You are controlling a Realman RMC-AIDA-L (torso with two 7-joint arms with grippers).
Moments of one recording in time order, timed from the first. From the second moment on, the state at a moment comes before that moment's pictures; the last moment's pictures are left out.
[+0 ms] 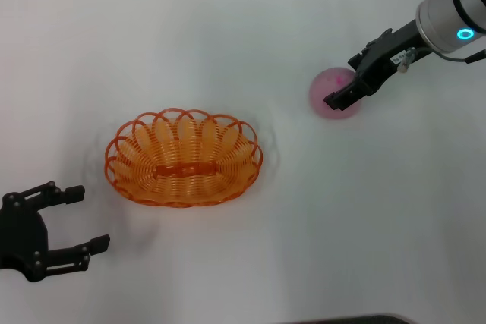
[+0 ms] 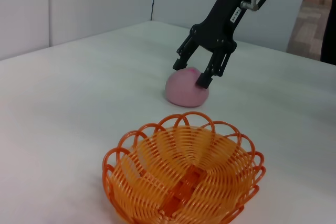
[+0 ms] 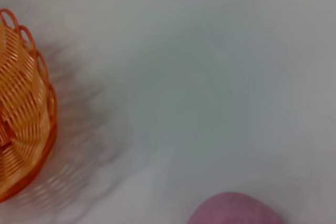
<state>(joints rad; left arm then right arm) -0.21 -2.17 0.50 0.92 2.27 1.79 -1.11 0.71 2.10 -1.07 -0.96 -2.62 -1.37 2.12</state>
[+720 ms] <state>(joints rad) -0.21 -2.17 0.50 0.92 2.27 1.79 -1.11 0.71 2.10 -1.09 -0.96 -2.62 -1.38 2.12</state>
